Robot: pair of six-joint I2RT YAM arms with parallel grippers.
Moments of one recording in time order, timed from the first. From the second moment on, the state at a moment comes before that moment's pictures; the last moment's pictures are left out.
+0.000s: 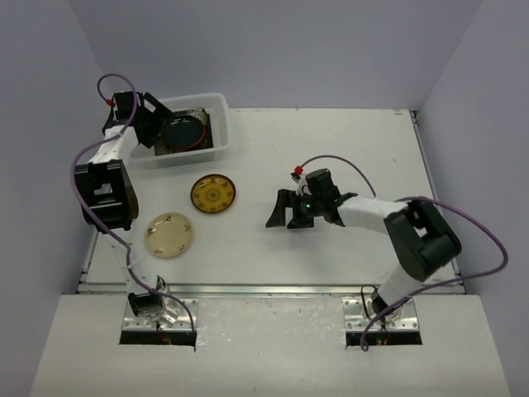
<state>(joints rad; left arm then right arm) 0.22 2.06 1.70 -0.32 0.20 -0.77 0.54 1.74 0.81 0.09 -0.48 0.60</state>
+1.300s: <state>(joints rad) -0.19 0.98 0.51 -0.06 0.45 -0.61 0.53 1.71 0.84 0.23 -0.41 0.70</state>
